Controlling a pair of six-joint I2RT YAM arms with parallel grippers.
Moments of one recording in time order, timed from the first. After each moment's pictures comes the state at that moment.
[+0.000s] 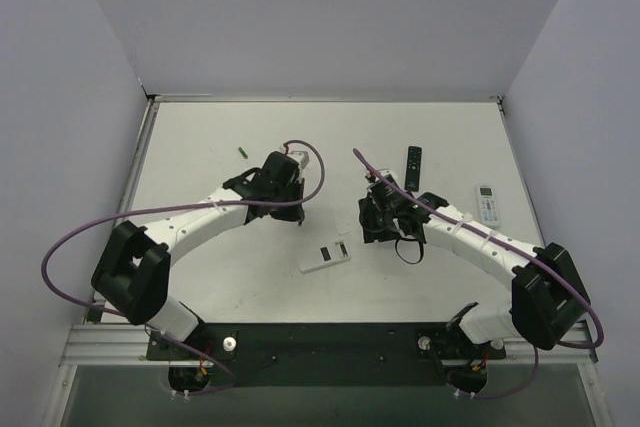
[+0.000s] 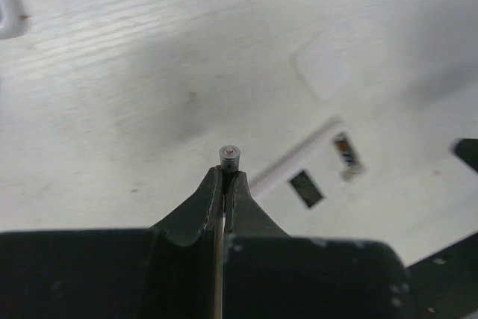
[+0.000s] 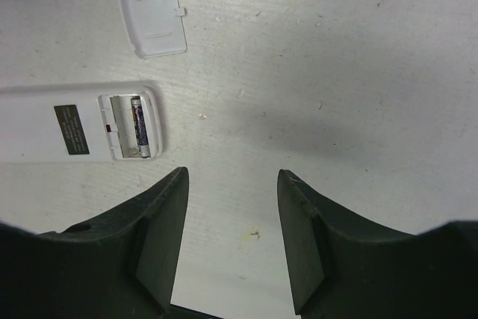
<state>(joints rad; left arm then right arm) -0.61 1.58 1.08 -0.50 0.02 -0.40 0.67 1.37 0.86 -0.55 0.13 0.42</state>
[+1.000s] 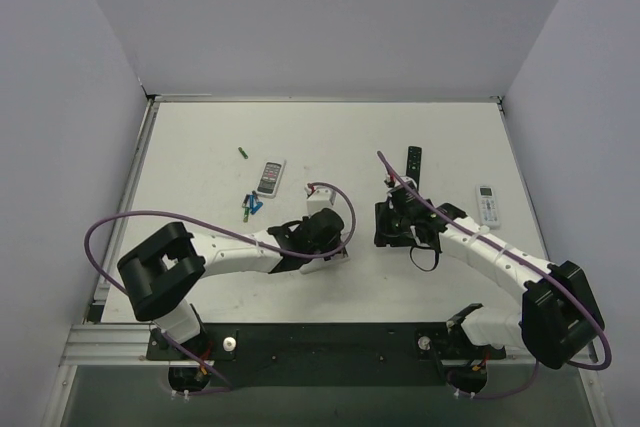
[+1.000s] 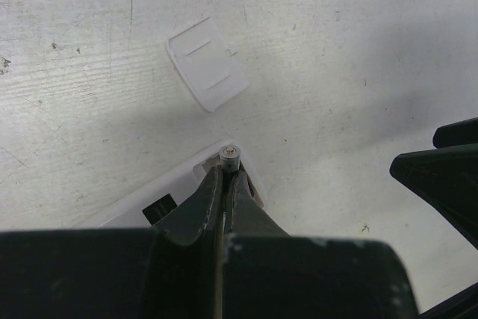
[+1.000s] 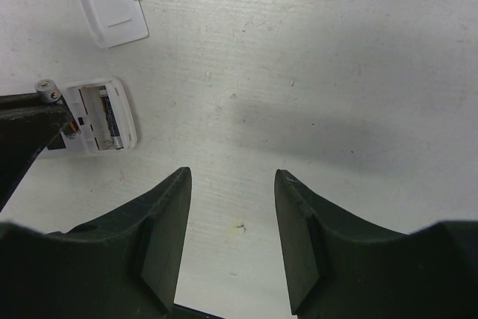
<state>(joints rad) -1.04 1.63 0.86 0.01 -0.37 -0.86 0.57 1.25 0.71 -0.49 0.05 0.45</state>
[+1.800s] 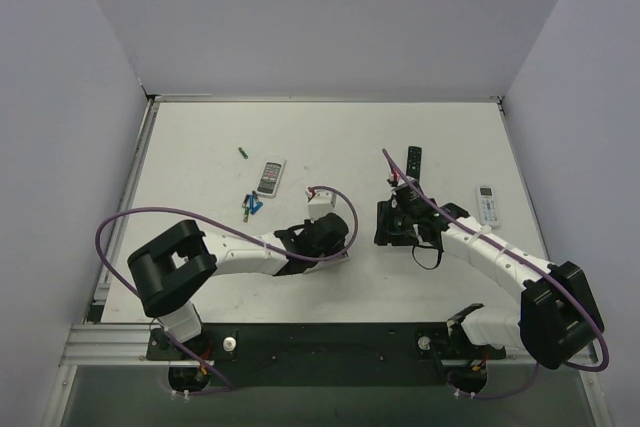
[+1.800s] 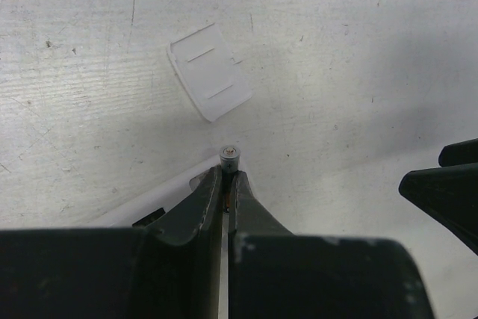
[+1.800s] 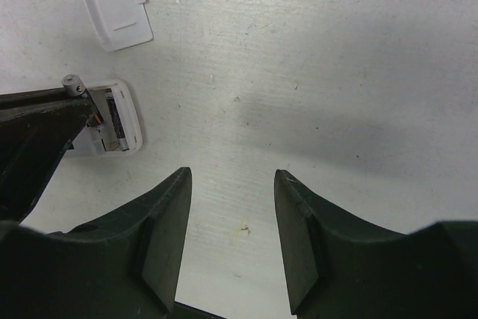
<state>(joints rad) -1.07 1.68 0.86 0.07 -0.45 -0.91 0.53 1.25 0.70 -0.46 -0.01 0.44</state>
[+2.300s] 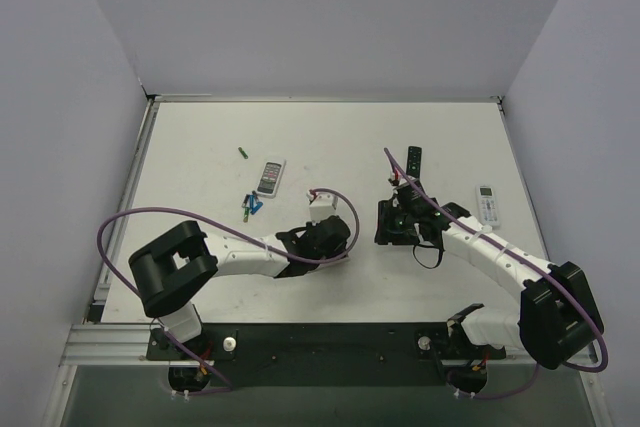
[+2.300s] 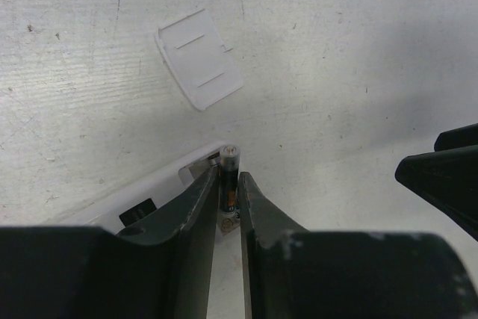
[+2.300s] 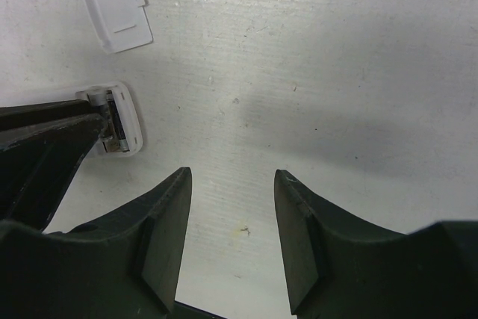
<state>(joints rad) -1.09 1.69 0.86 0.06 -0.45 -0.93 0.51 1.25 0.70 -0.46 -0.02 0.44</state>
